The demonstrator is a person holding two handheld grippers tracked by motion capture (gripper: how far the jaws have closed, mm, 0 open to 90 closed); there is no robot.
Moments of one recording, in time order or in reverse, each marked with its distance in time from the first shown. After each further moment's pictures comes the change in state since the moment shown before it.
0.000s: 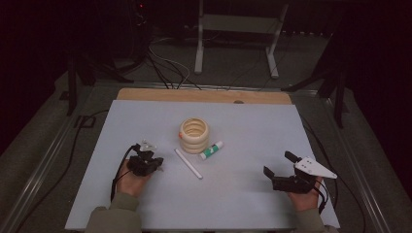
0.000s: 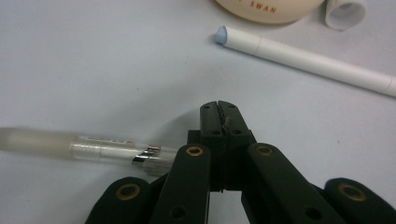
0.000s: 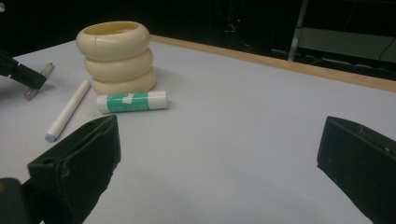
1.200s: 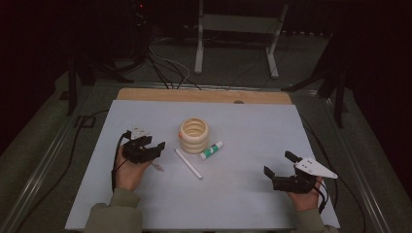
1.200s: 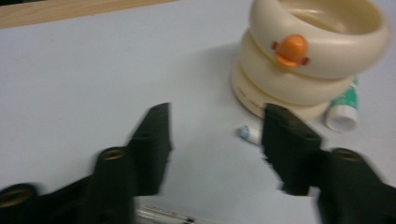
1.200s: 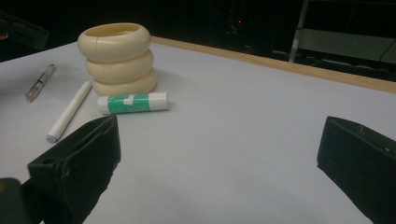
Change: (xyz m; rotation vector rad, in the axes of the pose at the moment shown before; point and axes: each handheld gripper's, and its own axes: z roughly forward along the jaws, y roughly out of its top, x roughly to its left) left arm 0.006 0.031 -0.030 -0.225 0.097 -0.075; right arm -0.001 0.000 0.000 -0.005 0.004 -0.001
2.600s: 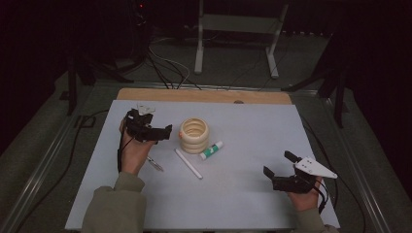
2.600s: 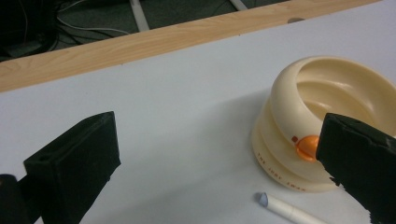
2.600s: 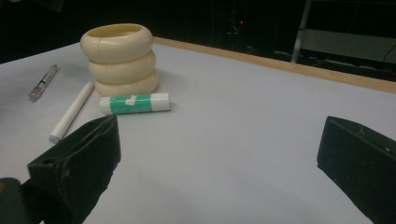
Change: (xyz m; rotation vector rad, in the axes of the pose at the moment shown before) left arm 0.004 0.062 0.009 0.000 0.098 -0.004; right arm 0.000 0.000 0.001 -0.003 0.009 0.002
